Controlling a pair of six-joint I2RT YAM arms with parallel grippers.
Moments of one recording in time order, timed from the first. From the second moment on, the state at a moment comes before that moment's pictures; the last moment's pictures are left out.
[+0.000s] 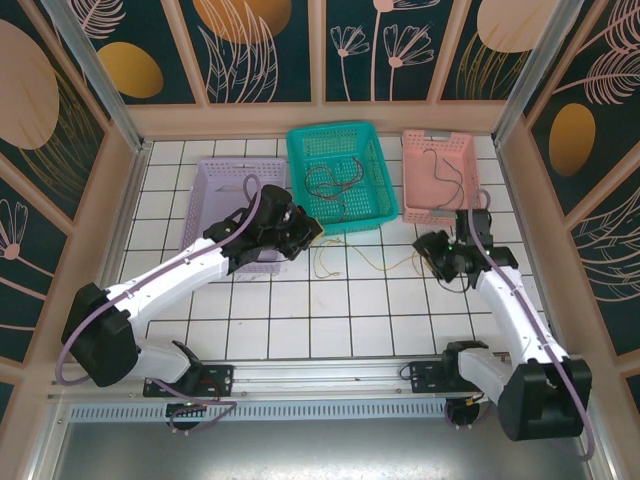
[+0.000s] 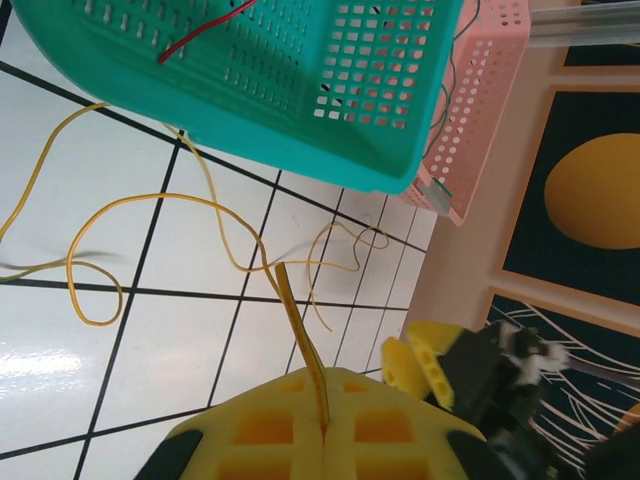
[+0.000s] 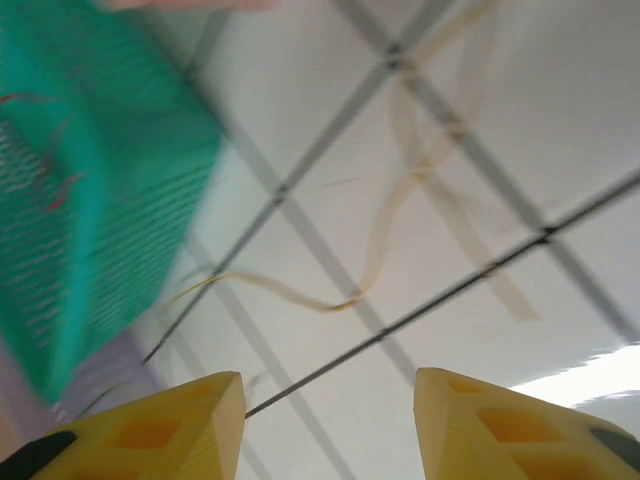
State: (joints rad) left arm -0.74 1.39 1.06 -0.32 0.22 -1.40; right arm 0.05 1.02 0.69 -0.69 -0.31 0.93
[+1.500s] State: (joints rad) left arm -0.65 1.40 1.37 -0.57 0.07 -1.23; right arm 0.02 1.11 0.59 -0.59 -0.17 0.88
